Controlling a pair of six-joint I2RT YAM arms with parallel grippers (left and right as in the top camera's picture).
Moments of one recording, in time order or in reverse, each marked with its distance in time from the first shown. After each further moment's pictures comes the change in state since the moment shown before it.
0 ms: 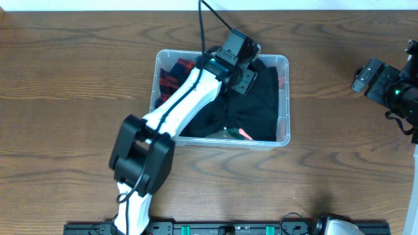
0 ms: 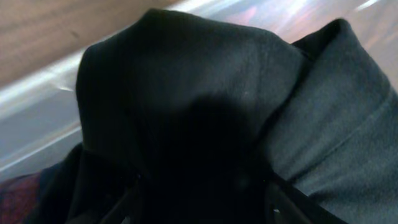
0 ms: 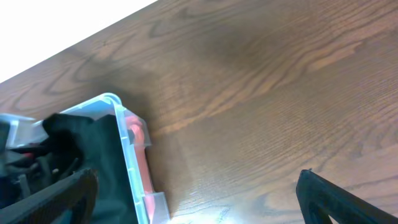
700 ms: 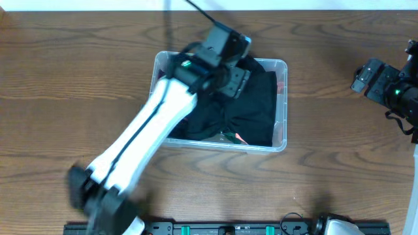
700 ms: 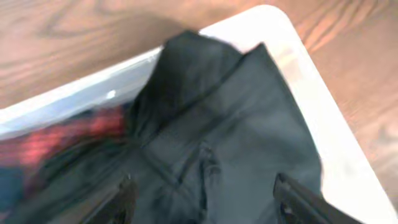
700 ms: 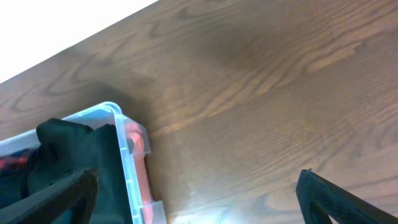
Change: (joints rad) left arm 0.003 -0.366 0.014 -0.319 -0.026 -0.048; right arm 0.000 0.000 0.000 -0.001 0.000 0.000
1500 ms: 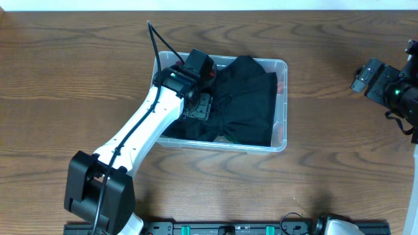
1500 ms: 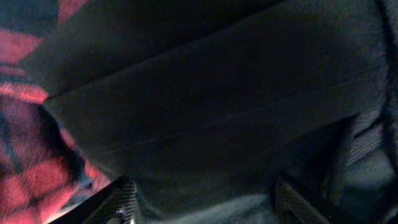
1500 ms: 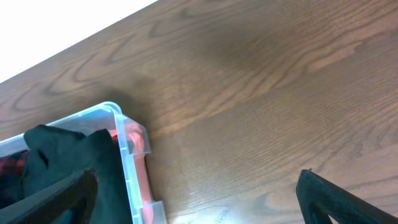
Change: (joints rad) left arm 0.112 0.023 -0.307 -0.073 -0.139 -0.135; right arm 0.000 0.000 0.000 0.001 0.000 0.000
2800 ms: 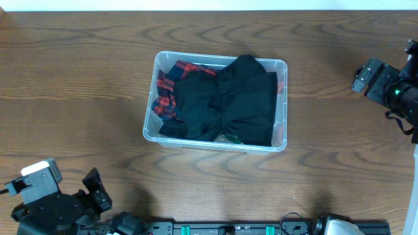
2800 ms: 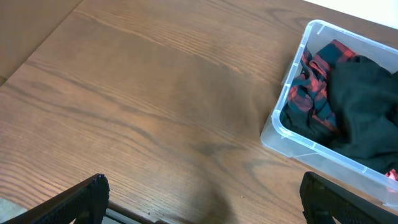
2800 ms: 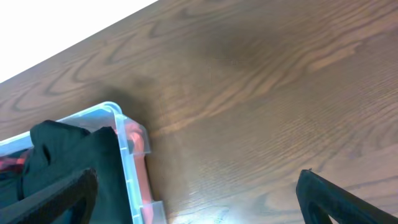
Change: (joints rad) left arm 0.007 -1.104 0.028 -0.646 -0.476 -0.416; right arm 0.000 0.000 0.000 0.000 0.000 0.000
